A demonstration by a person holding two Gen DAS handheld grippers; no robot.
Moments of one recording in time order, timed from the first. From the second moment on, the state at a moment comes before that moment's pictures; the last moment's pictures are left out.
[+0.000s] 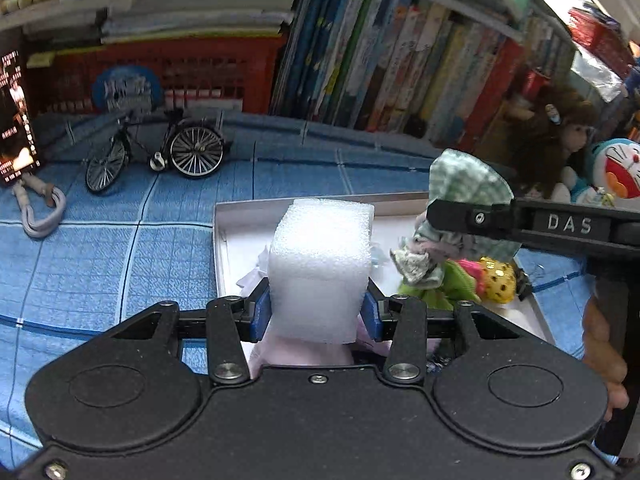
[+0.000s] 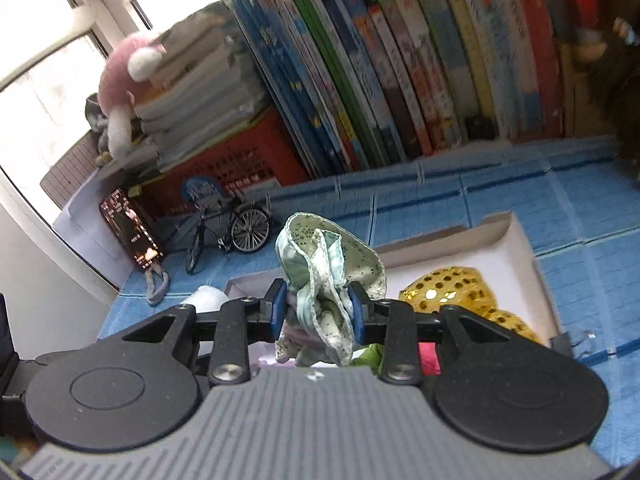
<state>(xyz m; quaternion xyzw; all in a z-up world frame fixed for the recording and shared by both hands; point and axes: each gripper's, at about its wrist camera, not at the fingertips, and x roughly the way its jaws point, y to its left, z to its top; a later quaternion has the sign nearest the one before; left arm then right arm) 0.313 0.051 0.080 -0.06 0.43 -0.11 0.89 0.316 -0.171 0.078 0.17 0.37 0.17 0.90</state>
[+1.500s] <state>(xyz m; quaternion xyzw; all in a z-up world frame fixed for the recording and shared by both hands) 0.119 0.041 0.141 -0.05 0.25 -0.14 0.96 0.103 -0.197 0.127 0.03 0.11 0.16 0.98</state>
